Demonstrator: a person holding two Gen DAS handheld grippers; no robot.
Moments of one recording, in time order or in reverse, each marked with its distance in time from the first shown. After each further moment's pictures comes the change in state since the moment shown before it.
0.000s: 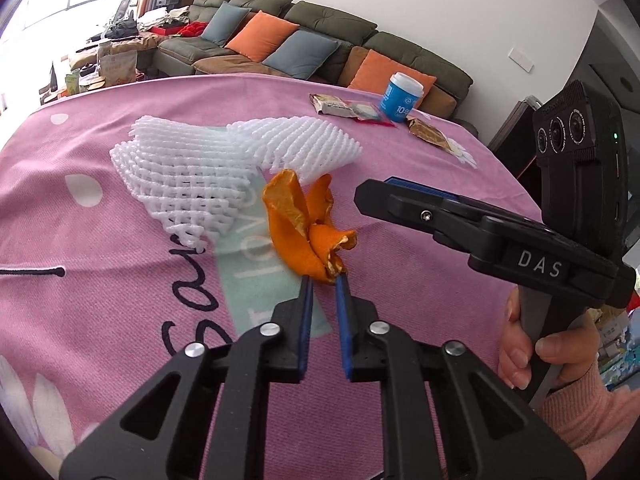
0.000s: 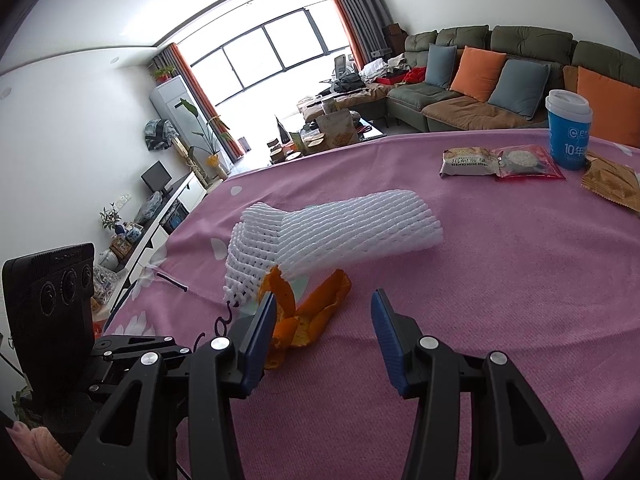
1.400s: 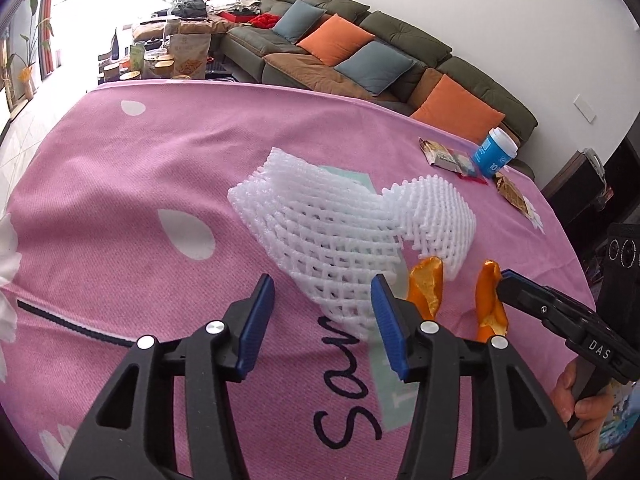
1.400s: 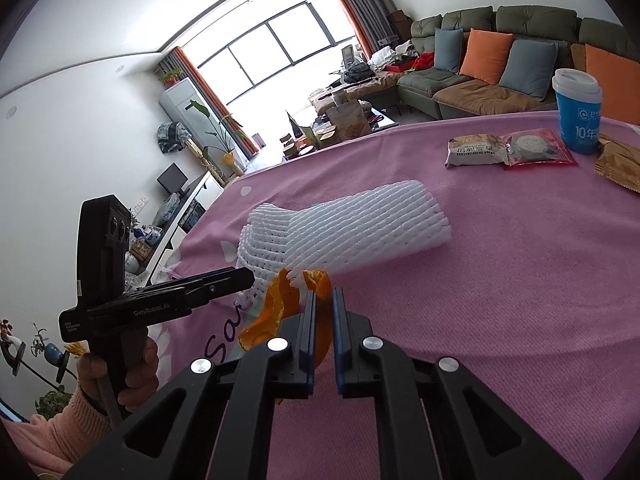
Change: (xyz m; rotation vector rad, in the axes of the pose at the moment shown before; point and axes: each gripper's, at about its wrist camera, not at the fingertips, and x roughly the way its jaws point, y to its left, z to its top) left arm 0.000 0.075 0.047 -0.183 -0.014 0.162; right arm 0.002 -0.014 0.011 0.048 0.034 0.085
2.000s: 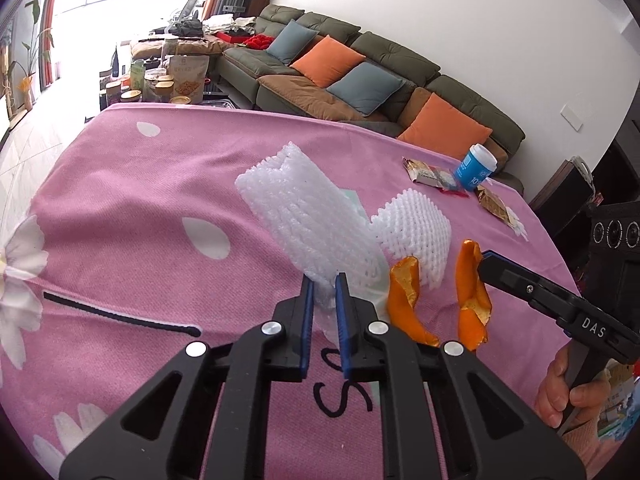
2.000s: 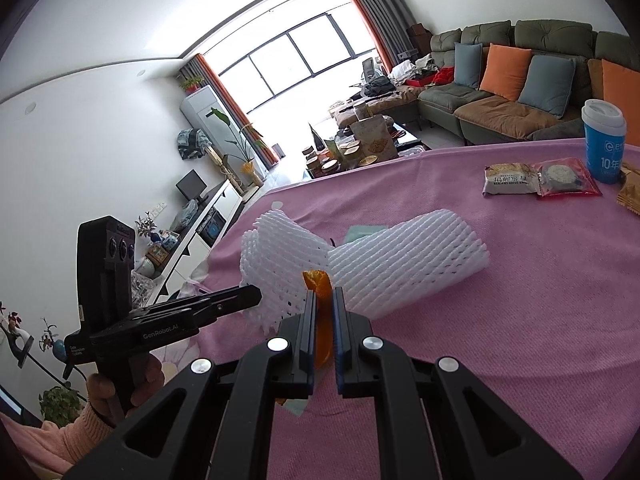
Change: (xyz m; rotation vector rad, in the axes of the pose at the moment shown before) left arm -0.043 0.003 -0.014 0.017 -0.096 -0.021; right arm 0.001 0.022 0.014 -0.042 -0.046 0.067
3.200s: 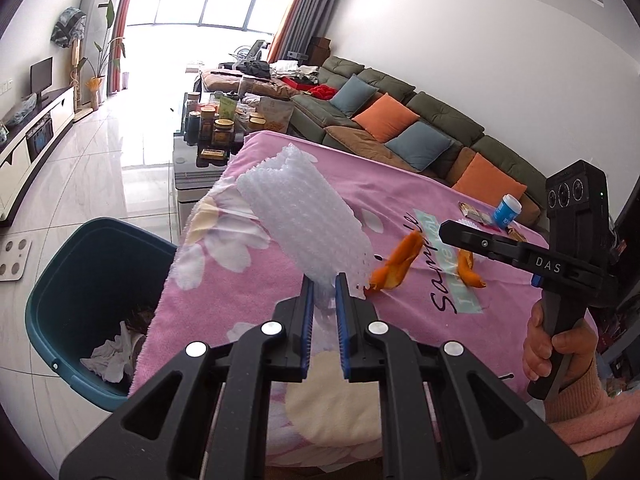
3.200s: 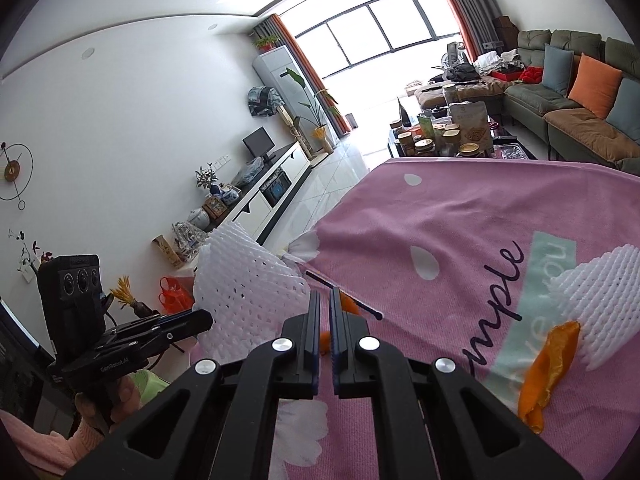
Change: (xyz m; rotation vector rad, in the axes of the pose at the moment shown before) left arm -0.208 0.121 -0.102 -0.121 -0.201 0.160; right arm 0.072 0.122 -0.004 -0.173 0.116 0.210
